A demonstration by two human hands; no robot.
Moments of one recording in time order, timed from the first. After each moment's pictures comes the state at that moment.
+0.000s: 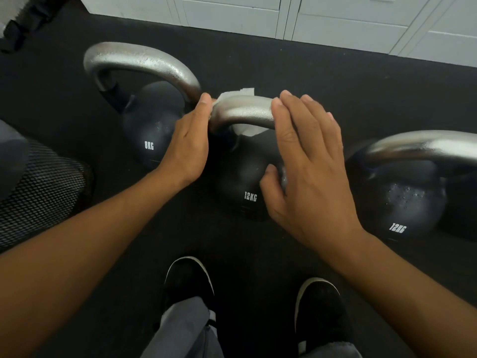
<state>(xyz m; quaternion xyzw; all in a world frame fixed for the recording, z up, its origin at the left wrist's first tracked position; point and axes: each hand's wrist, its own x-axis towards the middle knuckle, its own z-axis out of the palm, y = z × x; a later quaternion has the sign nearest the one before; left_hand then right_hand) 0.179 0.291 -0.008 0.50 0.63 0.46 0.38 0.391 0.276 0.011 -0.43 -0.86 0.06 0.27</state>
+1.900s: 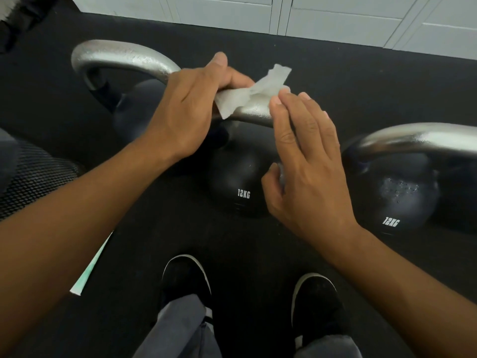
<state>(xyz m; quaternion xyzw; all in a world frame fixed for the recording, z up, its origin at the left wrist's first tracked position) 0.194 0.306 0.040 0.64 0.60 0.39 0.27 0.399 0.278 0.003 -0.42 -0.86 0.05 0.29</state>
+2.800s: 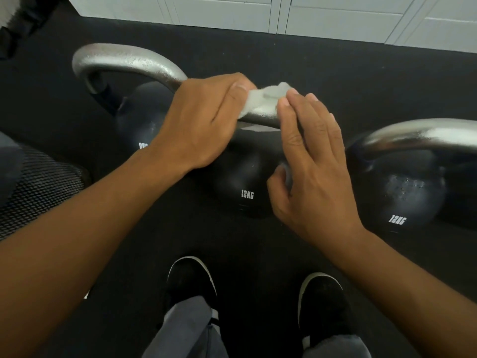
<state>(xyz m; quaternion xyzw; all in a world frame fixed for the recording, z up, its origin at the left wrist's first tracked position) 0.201 0.302 0.037 0.73 0.60 0.31 0.12 0.401 0.275 -0.001 -0.43 -0.85 0.08 0.30</state>
